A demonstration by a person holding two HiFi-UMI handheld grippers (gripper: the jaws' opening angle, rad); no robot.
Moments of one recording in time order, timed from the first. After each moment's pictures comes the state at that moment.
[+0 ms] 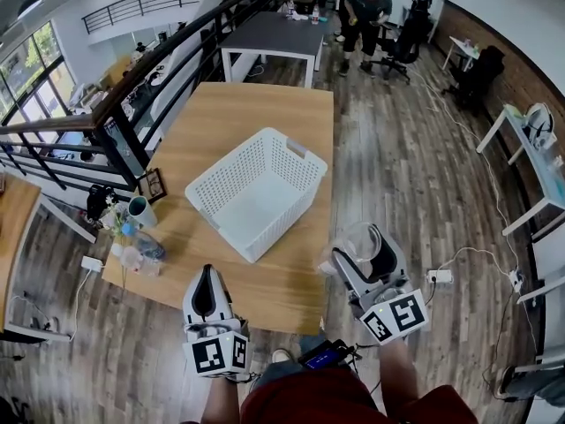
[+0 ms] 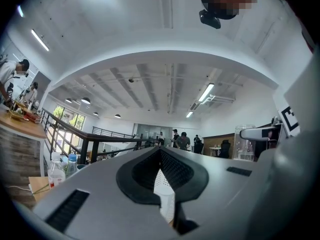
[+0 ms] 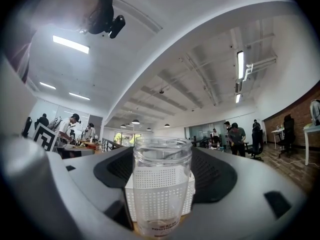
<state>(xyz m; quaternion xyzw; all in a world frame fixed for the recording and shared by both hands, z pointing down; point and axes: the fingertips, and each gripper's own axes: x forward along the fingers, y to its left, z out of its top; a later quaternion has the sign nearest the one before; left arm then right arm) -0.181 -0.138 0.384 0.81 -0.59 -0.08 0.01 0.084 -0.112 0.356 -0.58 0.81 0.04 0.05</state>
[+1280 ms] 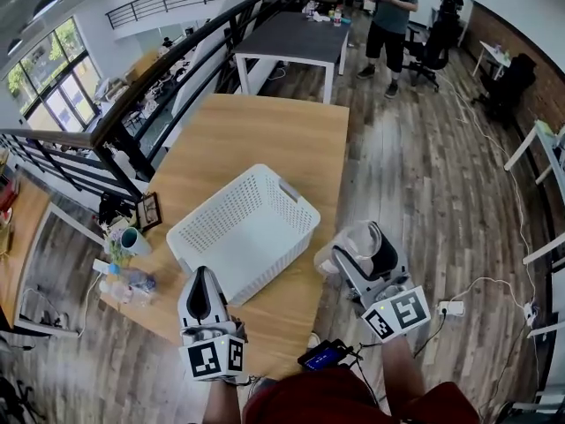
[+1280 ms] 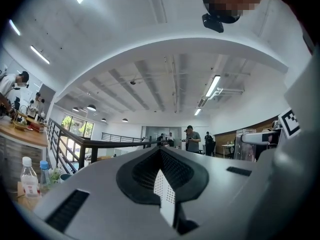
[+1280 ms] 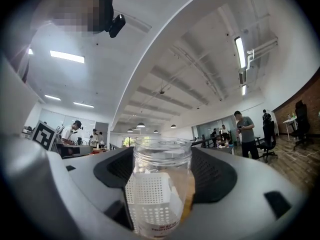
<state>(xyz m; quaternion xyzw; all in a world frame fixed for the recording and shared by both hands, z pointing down) -0.102 -0.245 0.357 0.77 -0.64 -0.07 -0.02 0.173 -0.255 0.353 -0.53 0.84 0.02 0.08</state>
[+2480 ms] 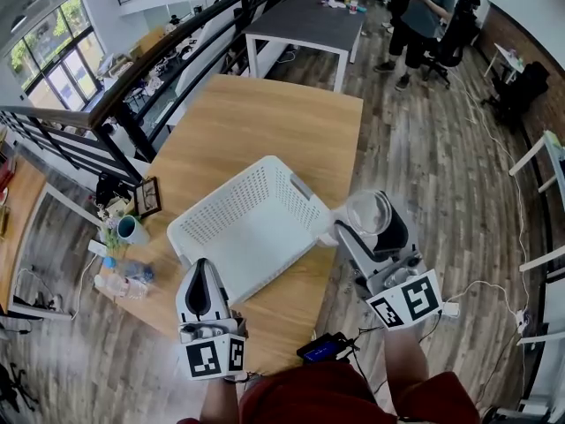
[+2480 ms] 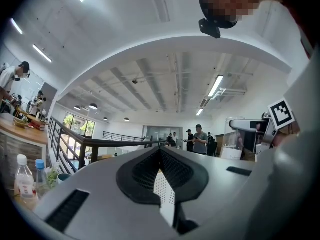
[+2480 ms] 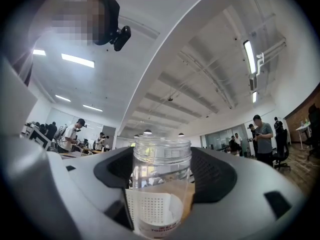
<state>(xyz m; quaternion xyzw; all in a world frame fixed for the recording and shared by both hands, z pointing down) -0.111 -0.269 0.357 0.76 -0.64 -0.07 -0.01 0.146 -0.305 0.300 -0.49 0.86 0.07 0.10</state>
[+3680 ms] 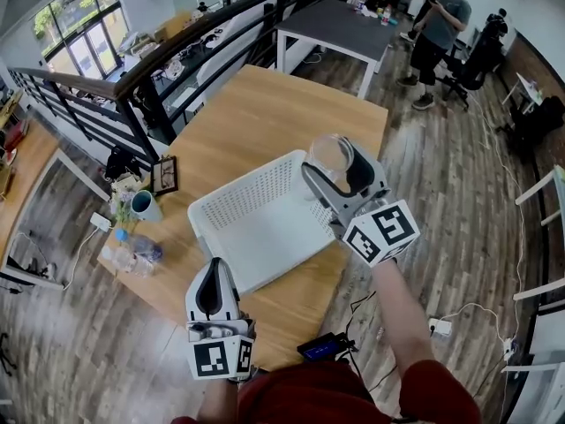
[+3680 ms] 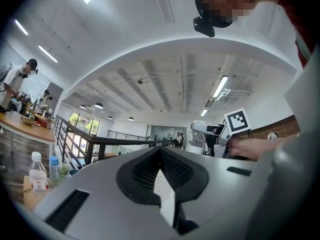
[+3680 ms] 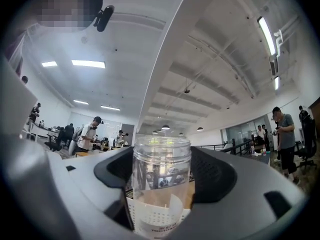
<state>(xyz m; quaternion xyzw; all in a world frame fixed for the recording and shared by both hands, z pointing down) -0.131 -0.240 0.364 0.75 -0.66 -0.08 0.00 0.043 -0.403 0.292 -0.39 0.91 0.06 0.08</state>
